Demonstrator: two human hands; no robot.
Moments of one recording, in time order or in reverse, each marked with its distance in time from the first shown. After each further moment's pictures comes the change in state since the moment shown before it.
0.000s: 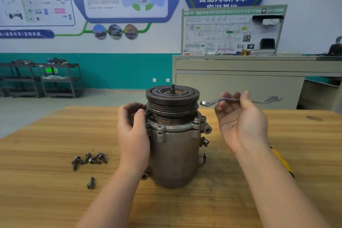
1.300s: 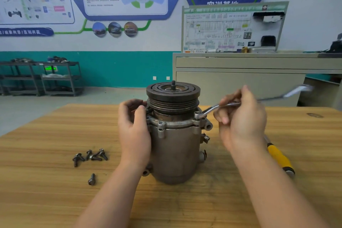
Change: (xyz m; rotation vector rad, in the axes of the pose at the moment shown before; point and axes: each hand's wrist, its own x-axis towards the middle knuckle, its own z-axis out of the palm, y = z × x) left_hand -0.001 0.002 0.001 -0.003 0.000 -0.007; right_hand -0.015 0.003 0.009 -0.216 0.028 -0.156
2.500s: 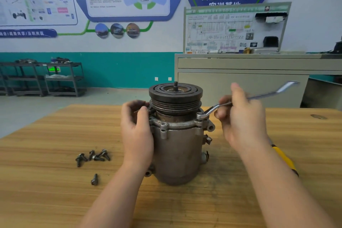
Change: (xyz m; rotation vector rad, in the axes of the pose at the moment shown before) left_hand 0.001 -0.003 0.000 -0.041 -0.015 0.016; right_hand 0.006 -0.001 0.002 -0.227 -0.037 0.006
